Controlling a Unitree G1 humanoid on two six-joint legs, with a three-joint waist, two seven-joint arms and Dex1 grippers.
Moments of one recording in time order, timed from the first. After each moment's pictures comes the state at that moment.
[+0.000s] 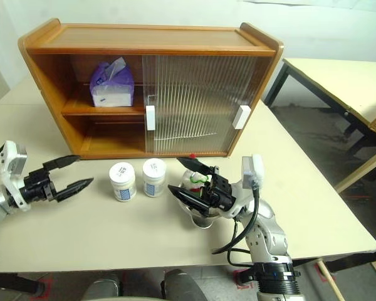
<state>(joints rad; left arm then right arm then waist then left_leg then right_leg) 0.01 0.70 0.15 -0.07 -0.49 0.15 -1.09 -0.08 -0.36 -0.08 -0.05 0.71 0.09 1.25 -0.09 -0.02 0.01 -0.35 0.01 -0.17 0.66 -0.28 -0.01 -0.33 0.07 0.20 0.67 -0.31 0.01</state>
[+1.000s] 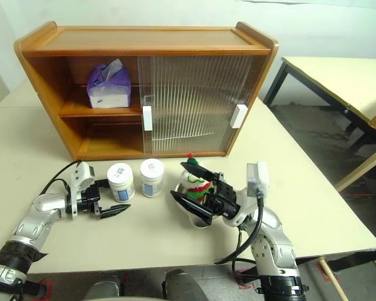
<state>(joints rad) -0.23 0.45 -0.14 0.37 -0.19 -0.08 -1.09 0.02 -0.37 -0.10 -0.15 0.71 0.10 1.20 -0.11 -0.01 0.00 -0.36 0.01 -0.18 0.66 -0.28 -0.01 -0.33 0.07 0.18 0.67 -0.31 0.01</state>
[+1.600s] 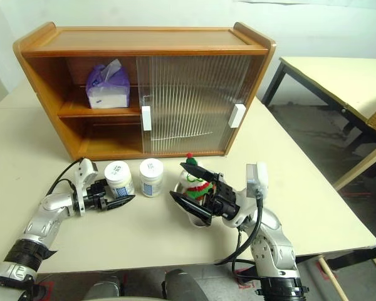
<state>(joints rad) -0.22 0.37 -0.08 0.39 -0.24 -0.07 -1.01 0.02 -0.37 -0.09 -0.15 0.71 0.10 1.20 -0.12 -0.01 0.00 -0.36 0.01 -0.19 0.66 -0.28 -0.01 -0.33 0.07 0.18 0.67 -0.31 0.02</state>
